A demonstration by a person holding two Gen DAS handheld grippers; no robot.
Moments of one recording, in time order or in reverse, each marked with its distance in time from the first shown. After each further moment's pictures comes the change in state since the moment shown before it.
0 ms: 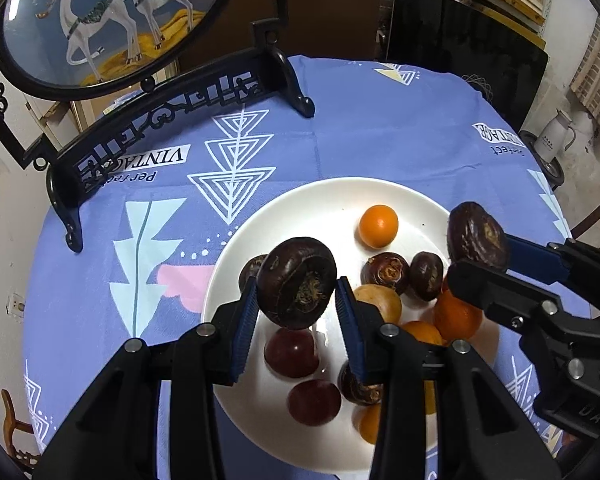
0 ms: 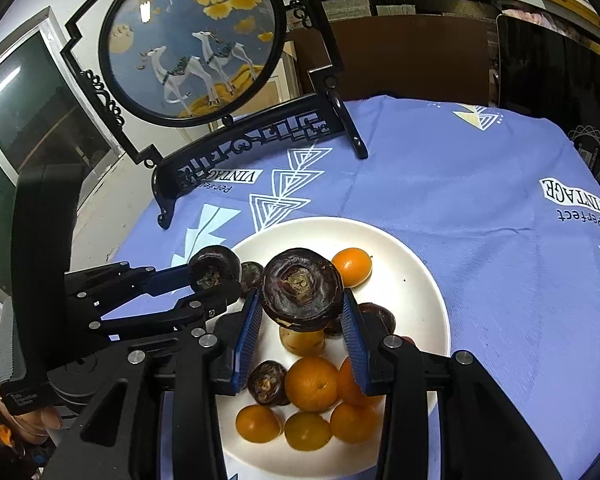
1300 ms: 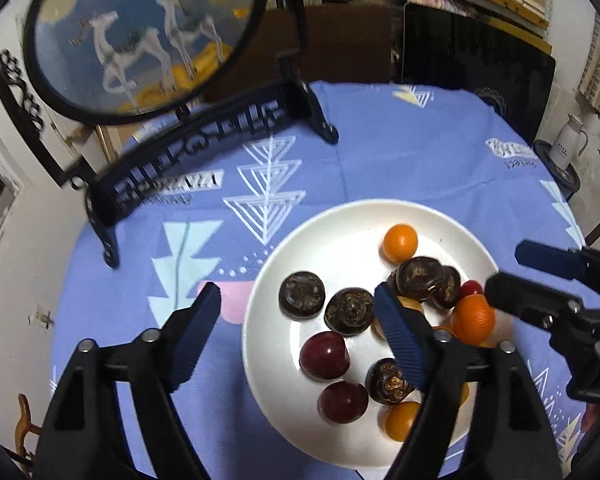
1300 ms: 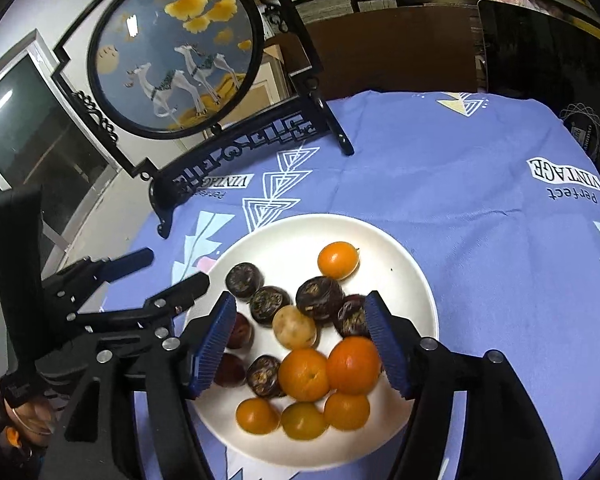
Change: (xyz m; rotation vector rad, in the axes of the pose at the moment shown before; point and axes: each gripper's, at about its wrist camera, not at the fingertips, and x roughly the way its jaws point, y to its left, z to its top) left arm -0.034 0.007 -0.004 0.014 -0.104 0.097; right arm -0.016 -0.016 -0.007 0.078 -0.011 0.019
